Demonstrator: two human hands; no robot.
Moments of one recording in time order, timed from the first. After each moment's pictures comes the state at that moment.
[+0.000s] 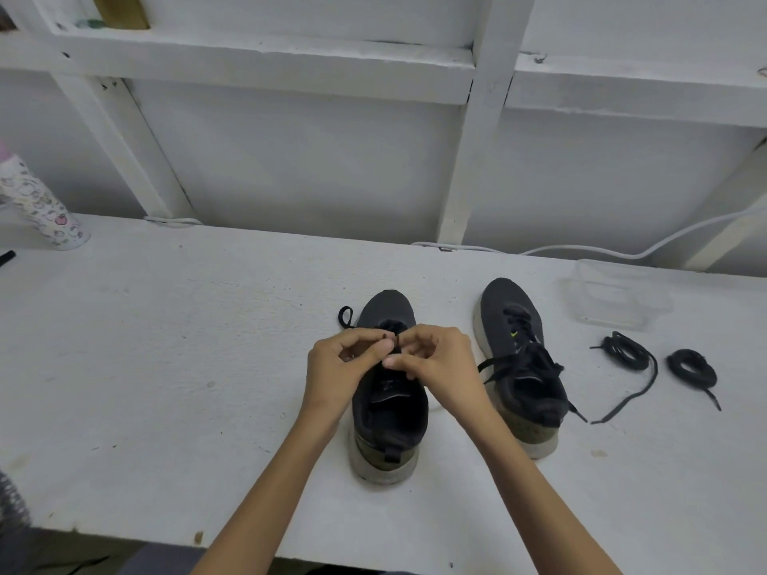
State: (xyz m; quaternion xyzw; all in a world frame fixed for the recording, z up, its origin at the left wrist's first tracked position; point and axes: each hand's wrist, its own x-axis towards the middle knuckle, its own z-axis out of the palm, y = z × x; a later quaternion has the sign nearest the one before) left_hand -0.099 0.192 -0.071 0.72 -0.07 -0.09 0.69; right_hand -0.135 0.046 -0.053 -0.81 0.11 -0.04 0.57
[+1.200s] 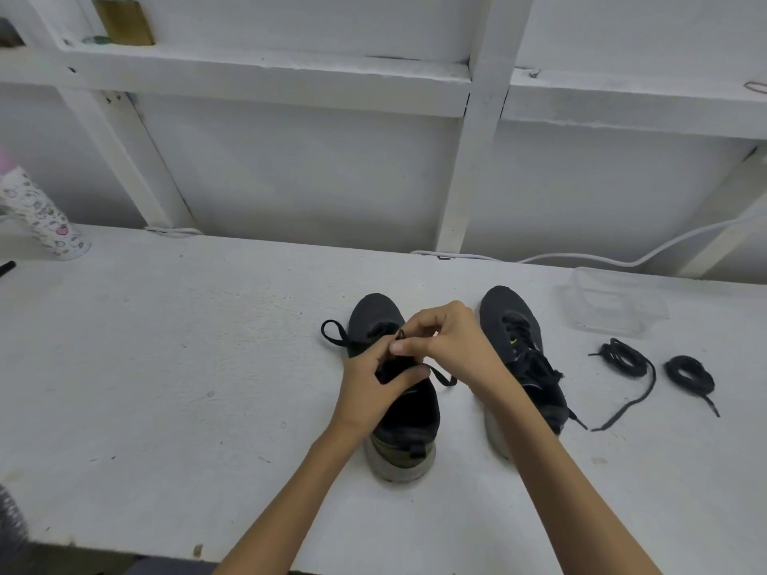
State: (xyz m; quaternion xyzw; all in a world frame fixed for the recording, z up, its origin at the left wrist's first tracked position) left_hand -0.106 0.168 -0.082 0.73 -0.18 -0.09 0.65; right_hand -0.117 0.030 -0.015 -0.83 0.06 0.01 0.55
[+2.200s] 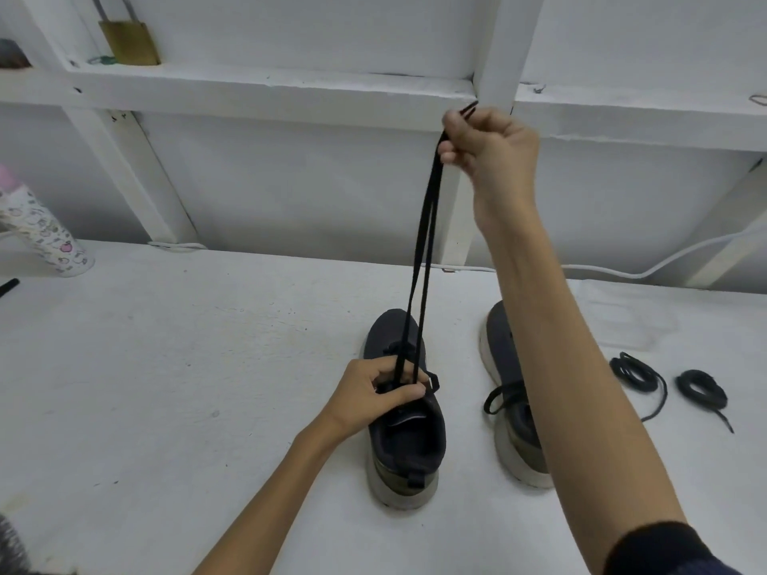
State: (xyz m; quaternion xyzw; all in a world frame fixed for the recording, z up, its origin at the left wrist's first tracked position) left_hand -0.076 0.186 -0.083 0.72 -0.25 -0.20 0.61; right_hand -0.001 -0.002 0.109 -0.58 0.01 -0.28 0.77
